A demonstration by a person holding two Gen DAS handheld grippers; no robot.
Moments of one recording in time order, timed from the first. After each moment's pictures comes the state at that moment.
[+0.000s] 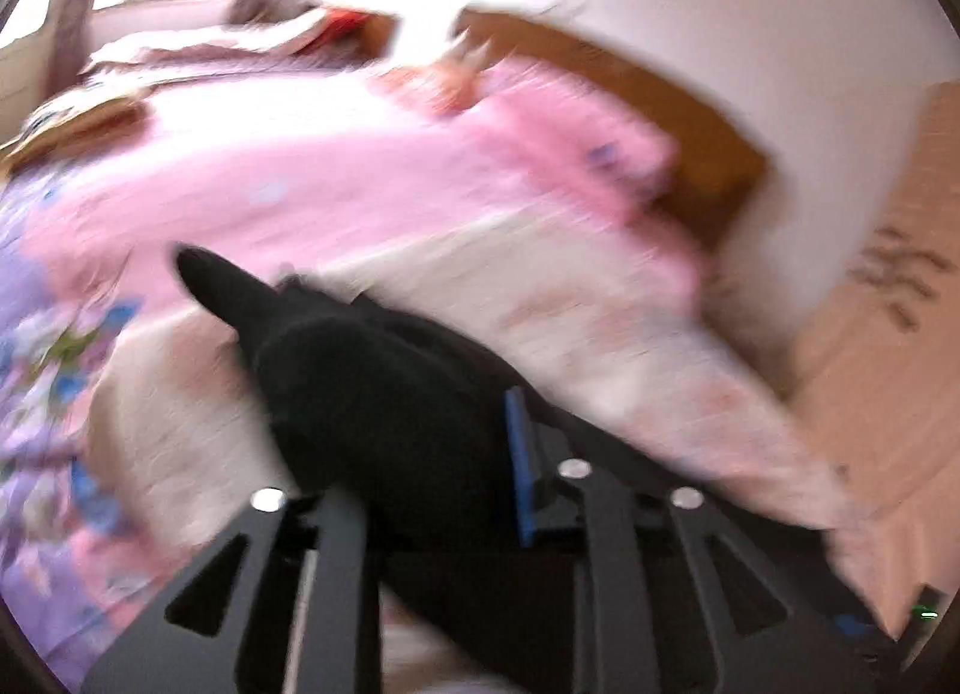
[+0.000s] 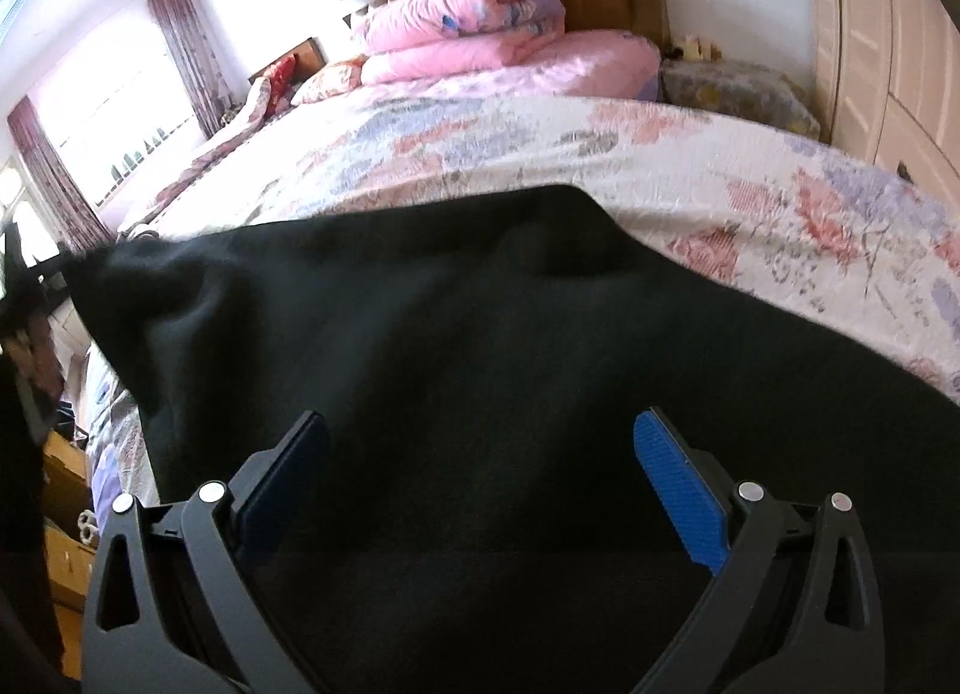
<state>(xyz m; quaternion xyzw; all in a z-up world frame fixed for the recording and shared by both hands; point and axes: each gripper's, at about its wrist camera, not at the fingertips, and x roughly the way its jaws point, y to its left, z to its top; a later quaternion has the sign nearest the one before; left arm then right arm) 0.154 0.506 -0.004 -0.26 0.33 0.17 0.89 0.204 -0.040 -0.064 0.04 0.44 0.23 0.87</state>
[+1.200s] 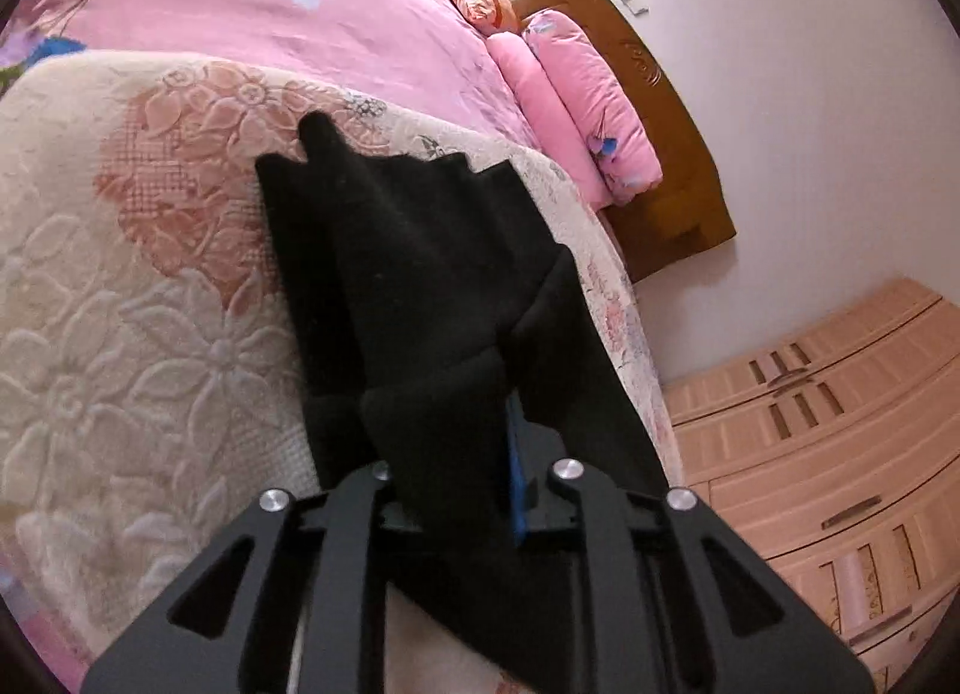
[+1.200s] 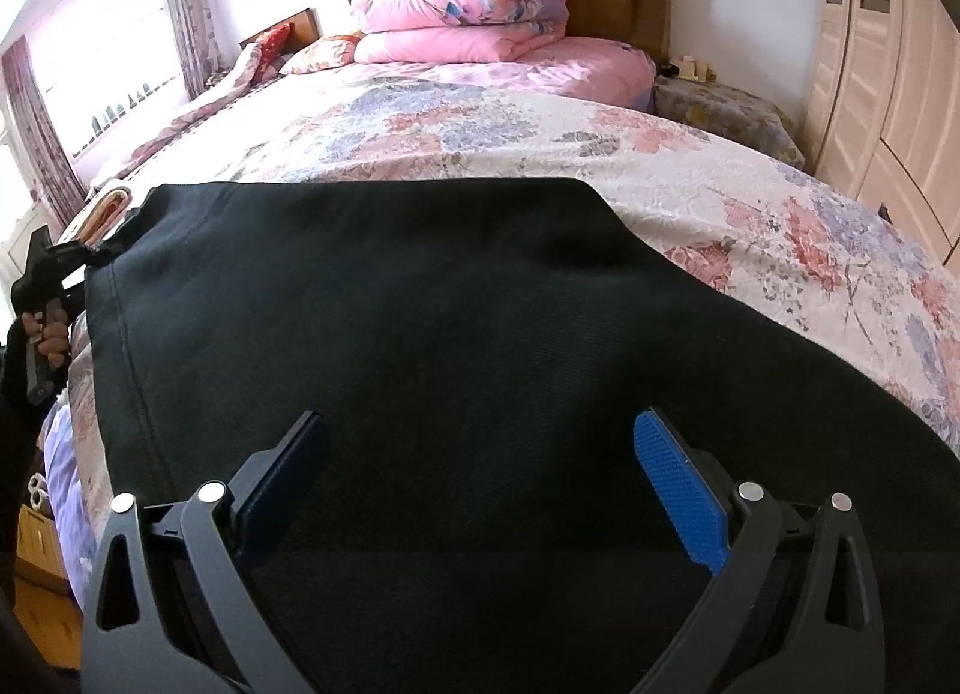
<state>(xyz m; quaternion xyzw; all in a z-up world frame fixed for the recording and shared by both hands) 0.189 0.606 -0.103 -0.48 0.30 0.03 0.82 0.190 -0.019 -0.063 -0.03 0.43 0.20 0.88</state>
